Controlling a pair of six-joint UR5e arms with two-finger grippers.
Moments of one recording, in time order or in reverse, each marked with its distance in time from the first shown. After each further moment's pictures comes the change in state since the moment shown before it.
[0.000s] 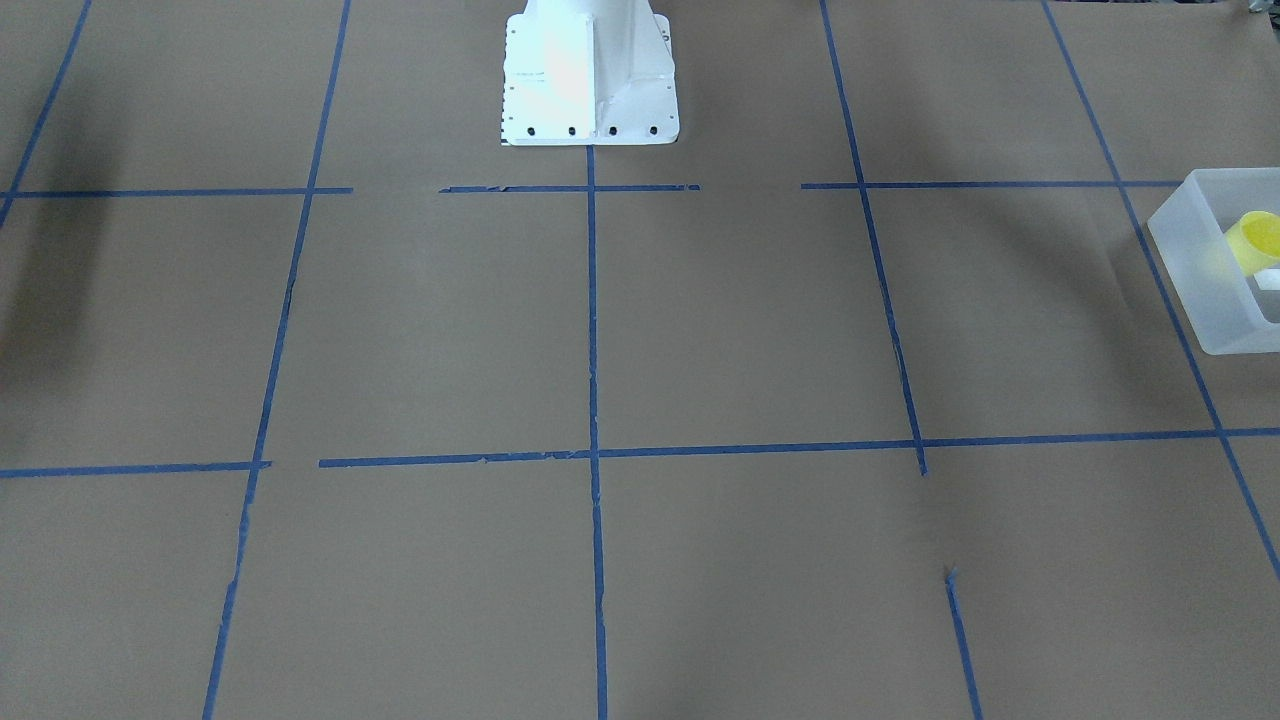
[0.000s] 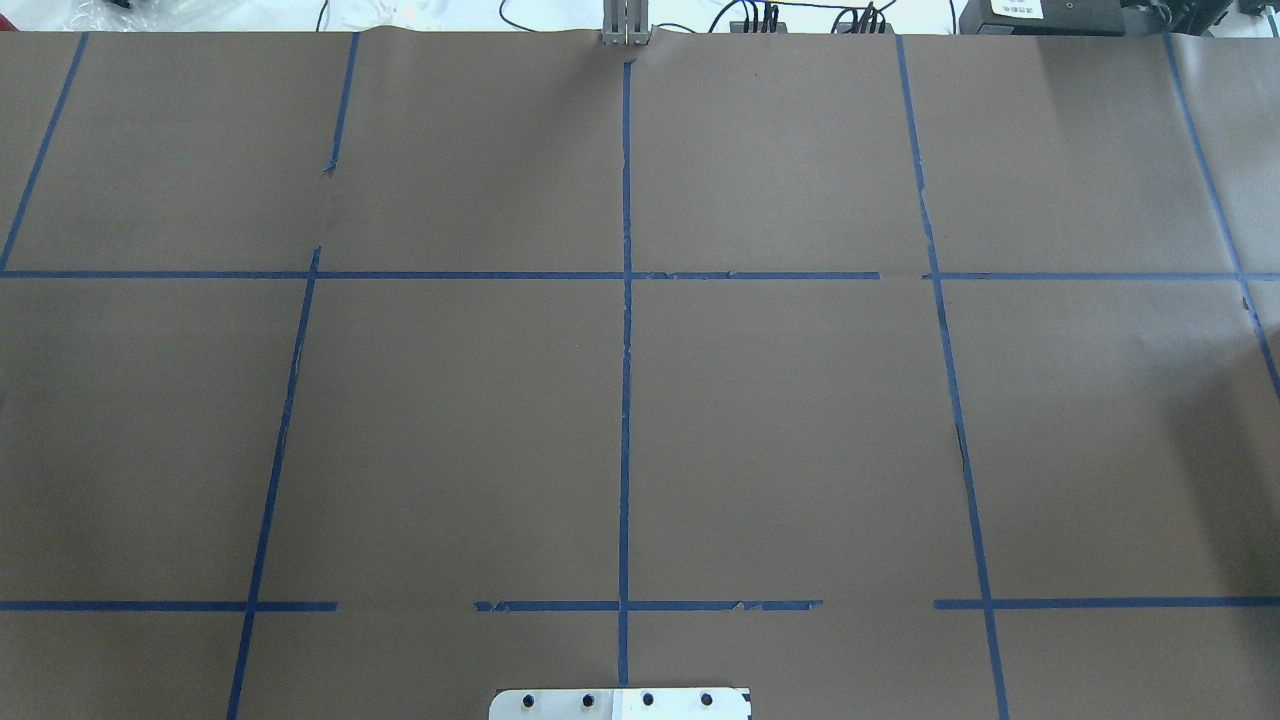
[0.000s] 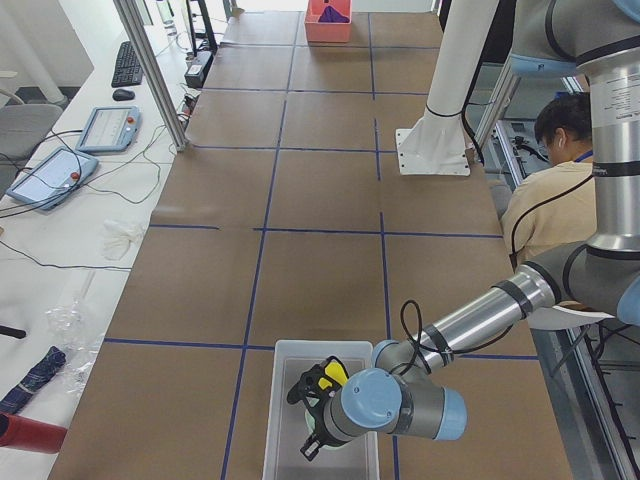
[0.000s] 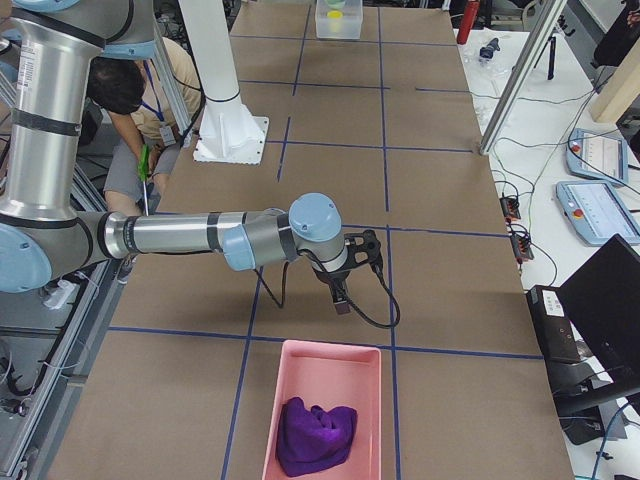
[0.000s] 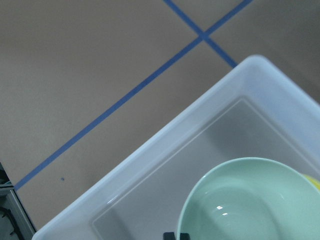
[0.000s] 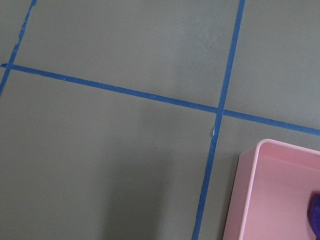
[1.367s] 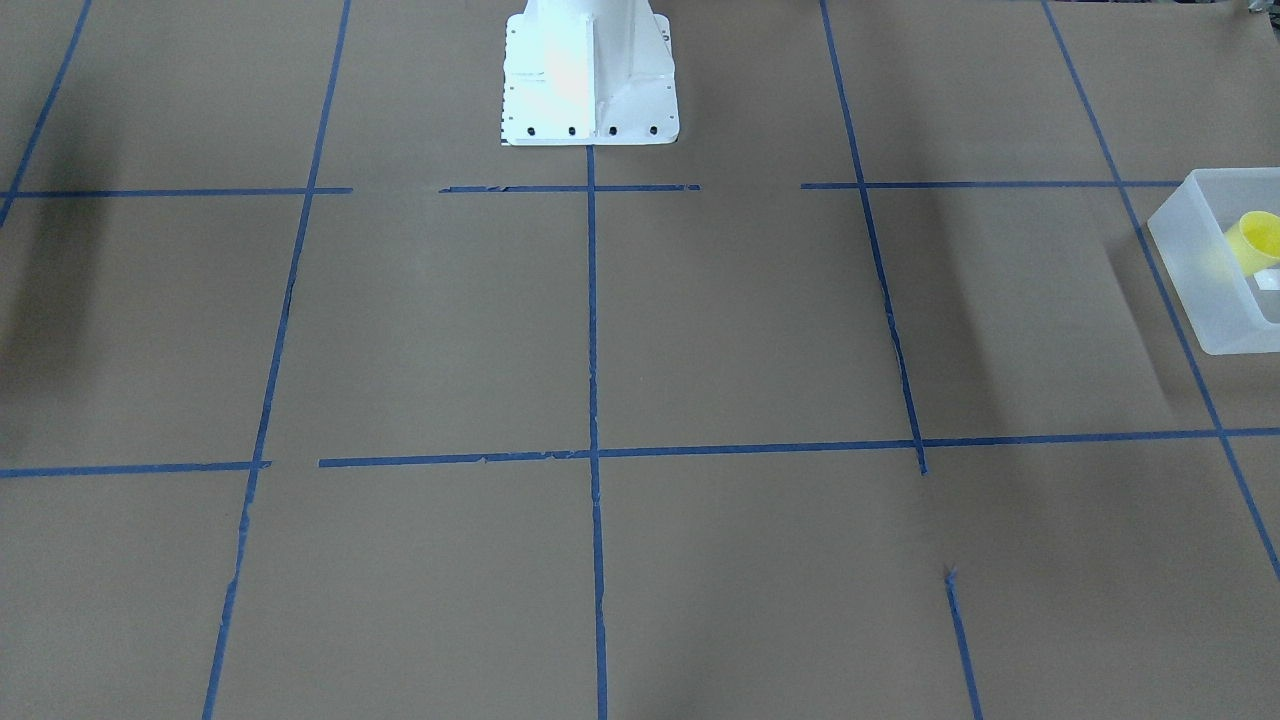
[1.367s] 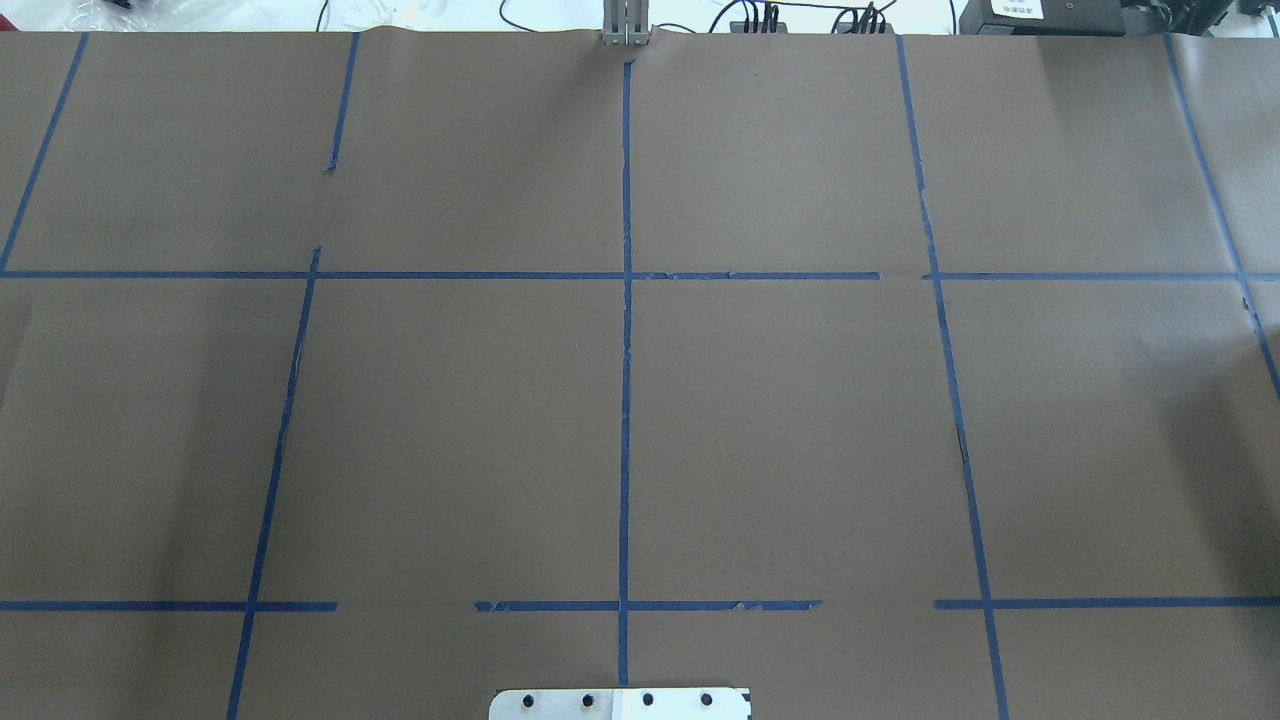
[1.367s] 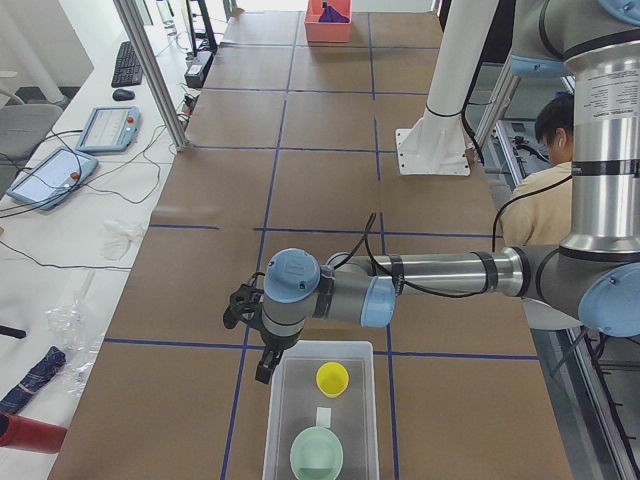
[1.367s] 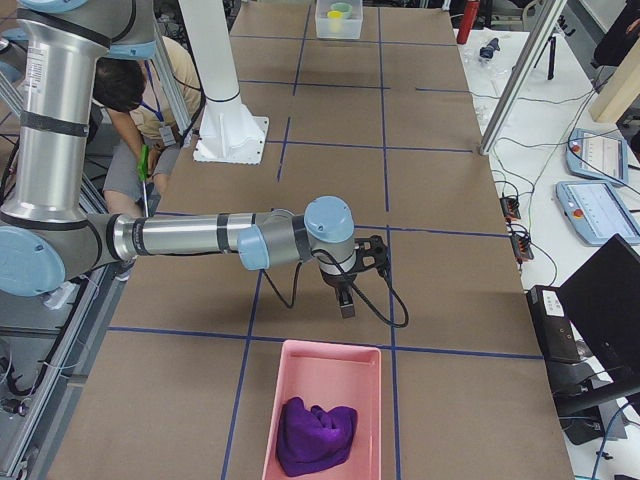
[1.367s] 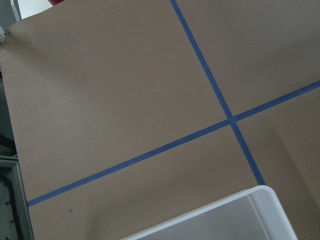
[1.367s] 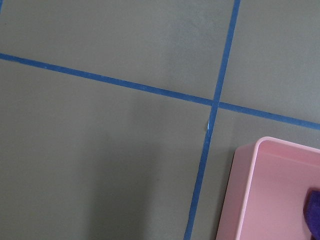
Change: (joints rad) left arm 0.107 -0.100 -0.432 0.694 0.000 -0.443; right arm -0.052 0.041 -0.037 -0.069 -0.051 0.000
